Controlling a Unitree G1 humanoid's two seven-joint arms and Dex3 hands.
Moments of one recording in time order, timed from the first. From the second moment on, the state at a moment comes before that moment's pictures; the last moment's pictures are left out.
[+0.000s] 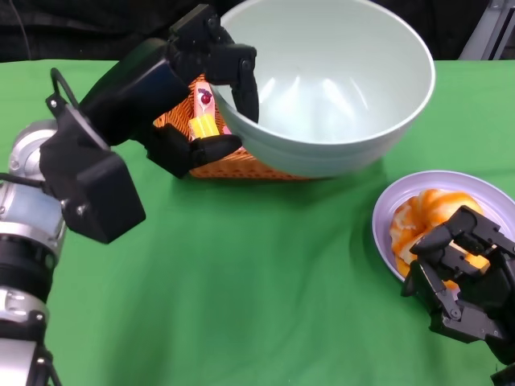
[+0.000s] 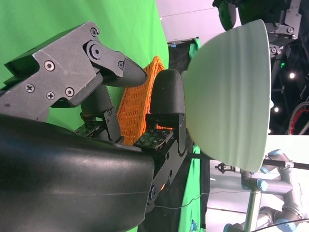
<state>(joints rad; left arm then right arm) -0.81 0.28 -0.06 0.76 0.25 -1.01 -0.38 0.10 0.00 -0.09 0.02 0.30 -0.30 0.36</state>
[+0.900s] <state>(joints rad) -0.65 0.39 -0.04 0.71 0.55 -1.37 0.01 0.10 0.00 -0.09 -0.03 0.30 -0.23 0.34</state>
